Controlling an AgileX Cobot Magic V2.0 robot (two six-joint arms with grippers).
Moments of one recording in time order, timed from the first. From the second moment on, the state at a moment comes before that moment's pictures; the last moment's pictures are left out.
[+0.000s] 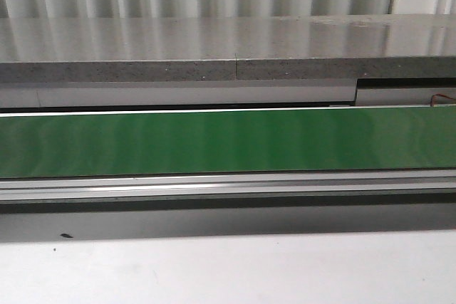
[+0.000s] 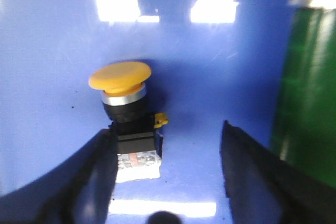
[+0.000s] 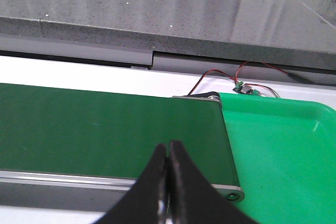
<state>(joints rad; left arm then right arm) 0.36 1.94 -1.54 0.03 1.14 0.32 -0.03 0.24 -0.28 0.09 0.31 -0.13</state>
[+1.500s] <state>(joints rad) -0.13 0.64 -0.60 -0.19 0.38 0.20 -0.03 0.24 -0.28 0.09 0.31 -0.13</state>
